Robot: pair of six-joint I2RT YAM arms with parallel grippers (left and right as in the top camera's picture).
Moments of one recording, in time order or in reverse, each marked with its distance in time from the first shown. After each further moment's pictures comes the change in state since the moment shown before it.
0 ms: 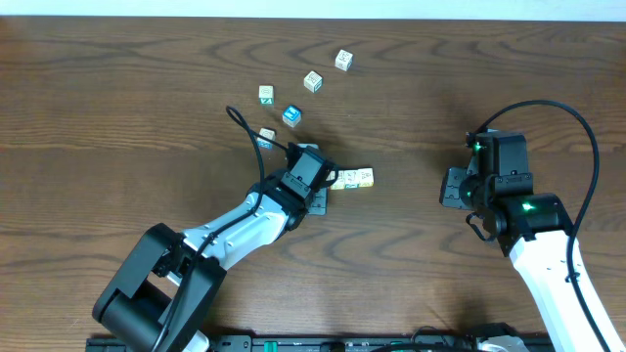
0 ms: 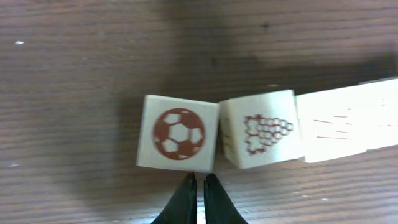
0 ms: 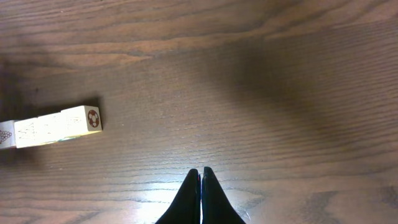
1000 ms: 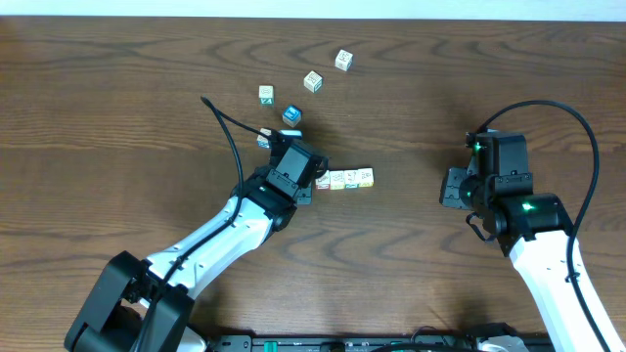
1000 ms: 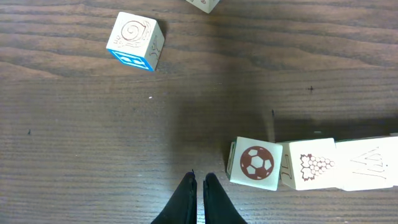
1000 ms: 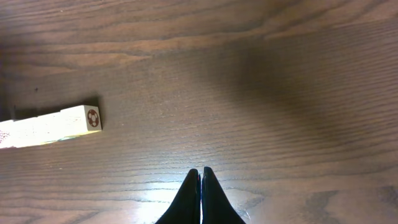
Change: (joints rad) left arm 0.036 -0.134 0.002 -0.073 -0.197 0.065; right arm 0.000 0.000 0.000 -0.002 0.000 0.000
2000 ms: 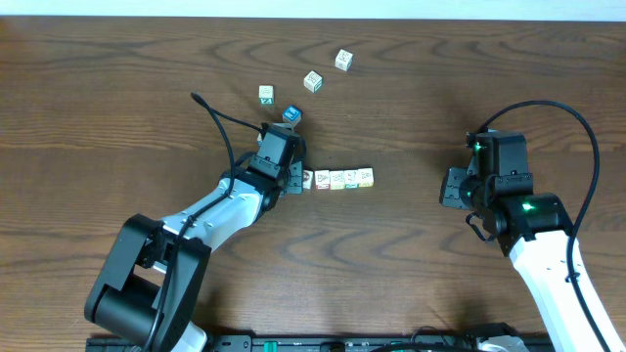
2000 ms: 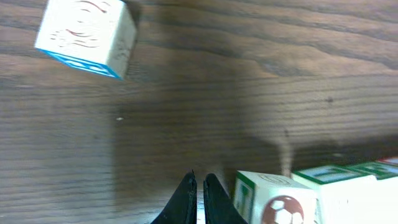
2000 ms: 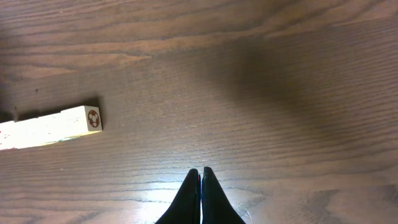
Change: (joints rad) left arm 0.153 0.146 0.000 0.158 0.266 0.084; right arm 0.000 0.000 0.000 0.000 0.000 0.008
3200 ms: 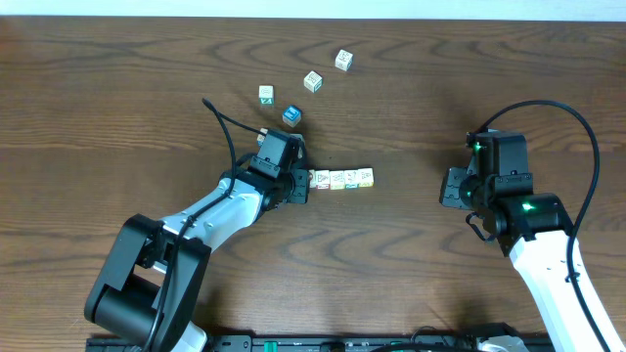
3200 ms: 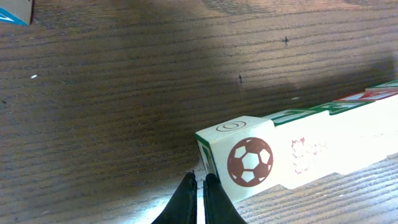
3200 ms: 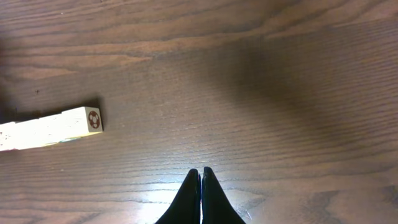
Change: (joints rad) left arm 0.000 0.000 0.000 -0.067 0.181 0.039; right arm 0.000 0.000 0.000 0.003 0.000 0.000
